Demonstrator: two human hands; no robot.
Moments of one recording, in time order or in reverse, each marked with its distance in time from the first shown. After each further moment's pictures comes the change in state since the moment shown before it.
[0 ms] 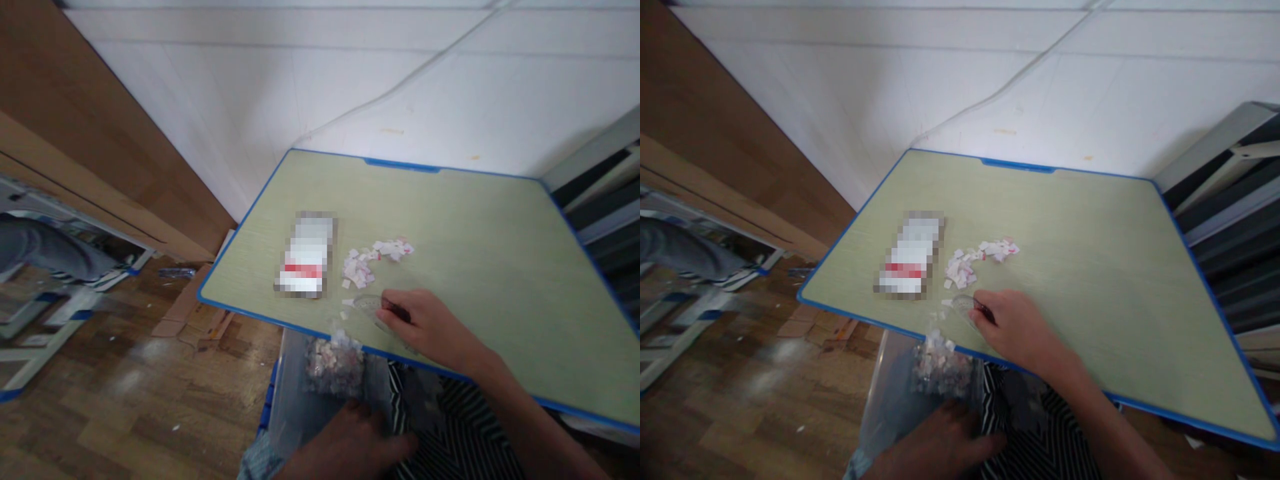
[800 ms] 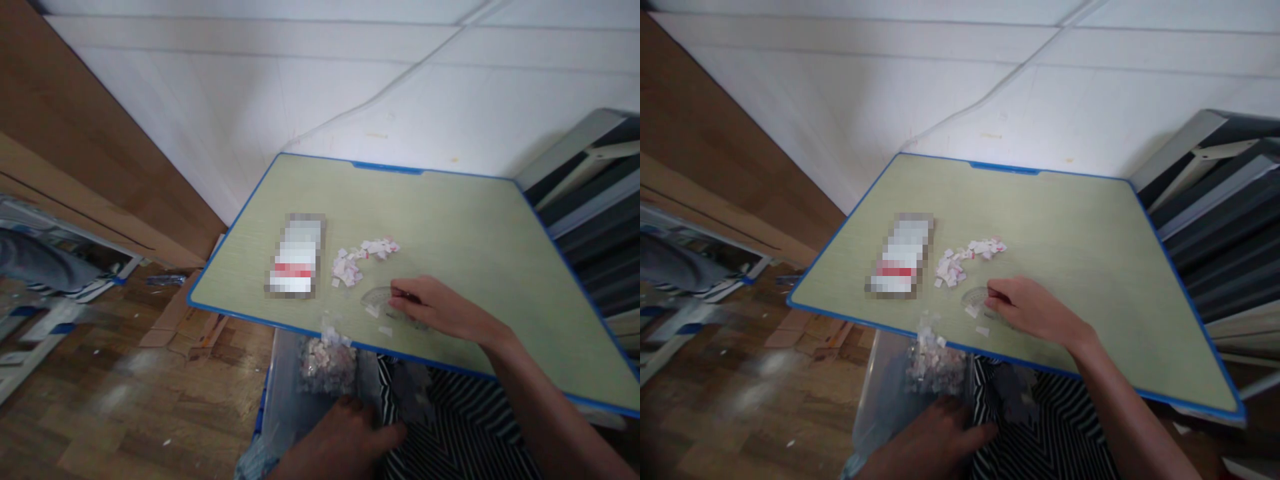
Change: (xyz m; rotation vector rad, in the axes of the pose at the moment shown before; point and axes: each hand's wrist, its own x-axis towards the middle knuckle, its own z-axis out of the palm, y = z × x) left_hand -0.003 0.004 -0.010 -0.080 -0.061 -0.074; right_hand -0.003 0.042 -0.021 0.004 -0.058 -0.080
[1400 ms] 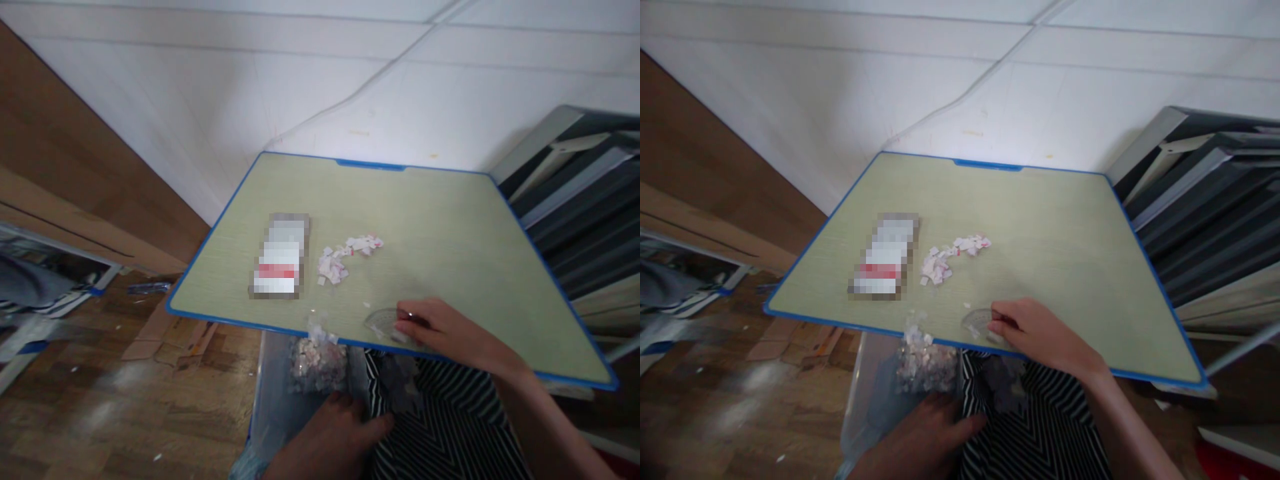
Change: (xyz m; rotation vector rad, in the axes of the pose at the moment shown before) left_hand 0.002 -0.001 0.002 -0.046 -0.014 -0.021; right_hand -0.048 0.001 0.011 0.149 -0.029 0.118
